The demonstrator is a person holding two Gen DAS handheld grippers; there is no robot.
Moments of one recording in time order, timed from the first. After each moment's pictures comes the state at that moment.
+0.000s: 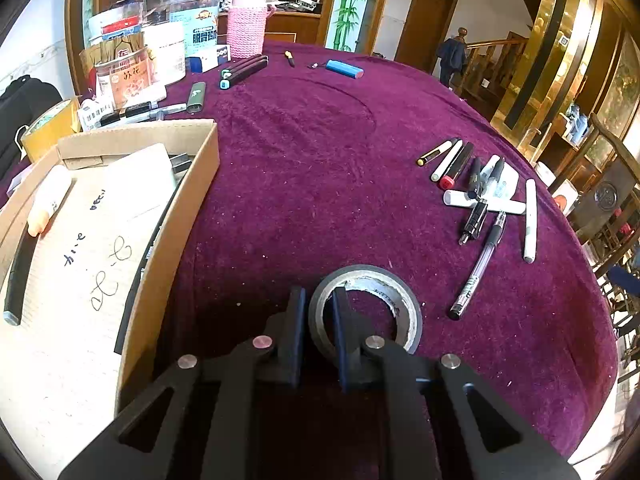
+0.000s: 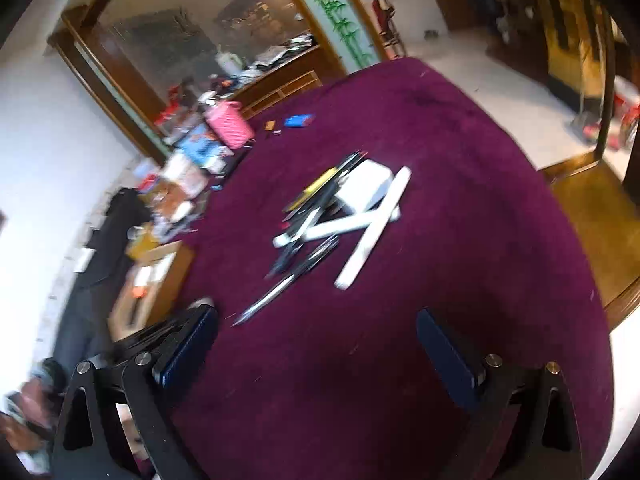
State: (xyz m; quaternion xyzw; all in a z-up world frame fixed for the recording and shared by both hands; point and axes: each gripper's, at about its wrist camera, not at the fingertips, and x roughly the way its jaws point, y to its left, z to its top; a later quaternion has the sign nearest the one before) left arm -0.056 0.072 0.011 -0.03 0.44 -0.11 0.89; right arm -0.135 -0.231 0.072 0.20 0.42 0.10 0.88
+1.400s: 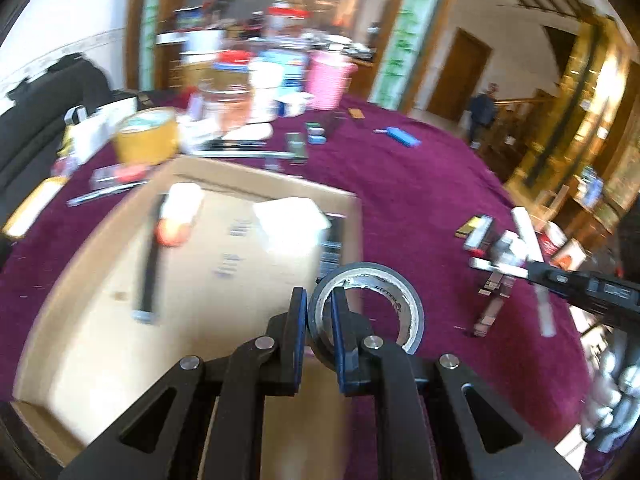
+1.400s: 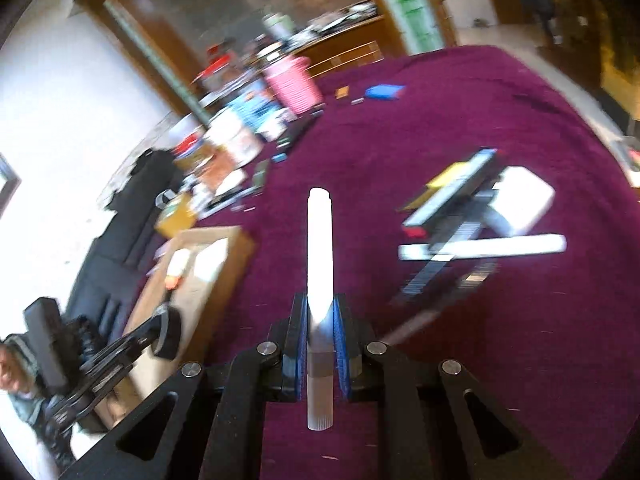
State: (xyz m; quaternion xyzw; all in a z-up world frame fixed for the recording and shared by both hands) left arm -0.090 0.185 0.071 -0.10 0.40 -0.04 0.91; right arm -0.064 -0.107 0.095 0.19 0.45 0.22 0.85
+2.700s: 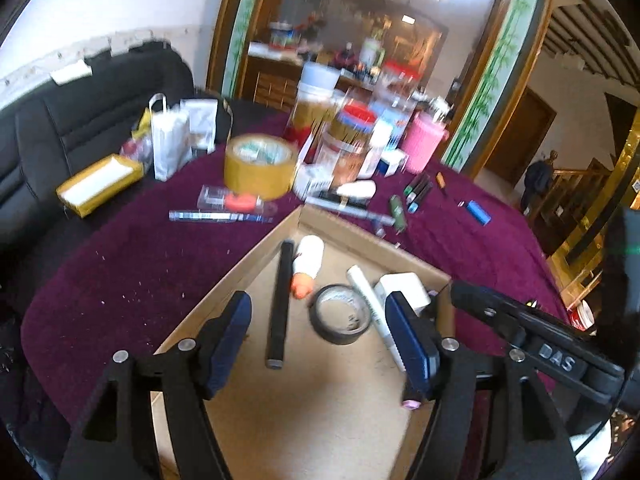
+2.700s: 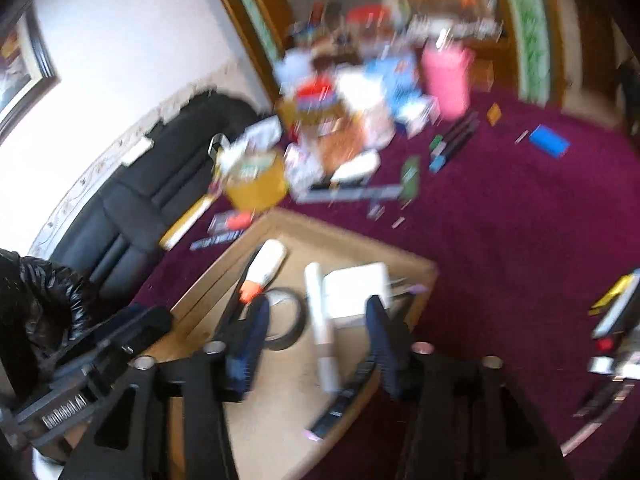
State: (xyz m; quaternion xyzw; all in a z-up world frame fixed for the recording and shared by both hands) left arm -0.105 0.262 0.109 -0.17 0.33 0.07 0.93; right arm -0.034 0.078 0.110 0.05 0.40 0.29 0.87
